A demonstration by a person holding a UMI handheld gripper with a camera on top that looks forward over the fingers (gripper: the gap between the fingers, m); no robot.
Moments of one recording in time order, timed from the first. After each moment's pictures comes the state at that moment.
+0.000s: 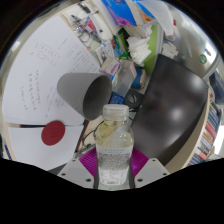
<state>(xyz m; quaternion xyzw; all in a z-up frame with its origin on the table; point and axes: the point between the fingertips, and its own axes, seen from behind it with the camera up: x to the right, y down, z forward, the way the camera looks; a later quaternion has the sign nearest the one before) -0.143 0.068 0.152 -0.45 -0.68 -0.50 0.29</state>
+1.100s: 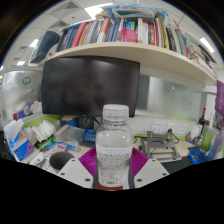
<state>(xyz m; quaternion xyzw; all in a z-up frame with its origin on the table) -0.110 0.044 0.162 -0.78 -0.08 0.02 0.62</state>
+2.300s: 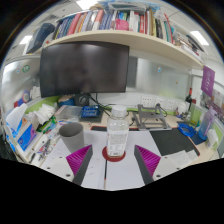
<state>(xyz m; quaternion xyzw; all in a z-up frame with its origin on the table) -0.107 -0.060 0.102 -0.84 -0.02 -0.02 0.54</state>
